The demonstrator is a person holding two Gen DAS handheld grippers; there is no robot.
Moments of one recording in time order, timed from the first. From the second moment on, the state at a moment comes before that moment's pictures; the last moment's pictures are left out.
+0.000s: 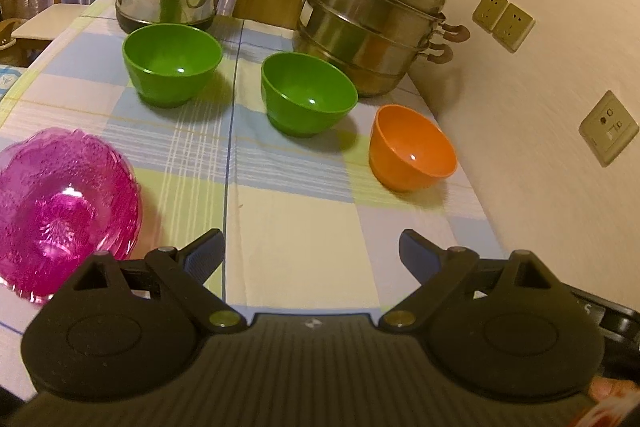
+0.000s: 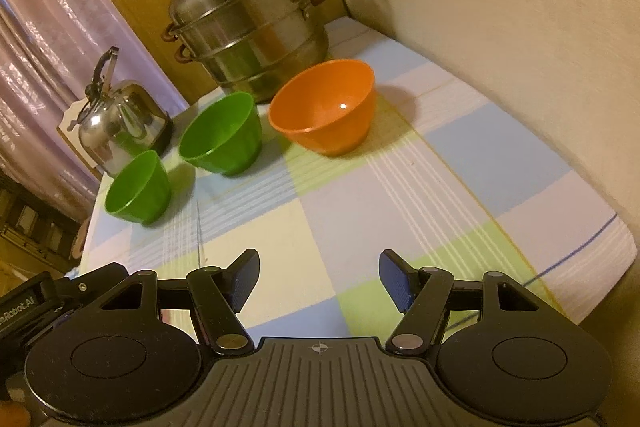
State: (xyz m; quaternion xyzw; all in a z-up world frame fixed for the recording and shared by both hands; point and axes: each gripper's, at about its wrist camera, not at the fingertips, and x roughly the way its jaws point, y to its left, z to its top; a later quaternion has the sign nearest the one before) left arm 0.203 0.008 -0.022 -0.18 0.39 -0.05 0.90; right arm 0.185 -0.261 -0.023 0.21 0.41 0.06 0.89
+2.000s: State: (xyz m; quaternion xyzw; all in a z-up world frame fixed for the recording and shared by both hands) left arm 0.506 0.043 -0.114 -0.12 0.39 -0.04 0.91; right arm 0.450 -0.131 -0.109 0.17 0.37 0.06 0.91
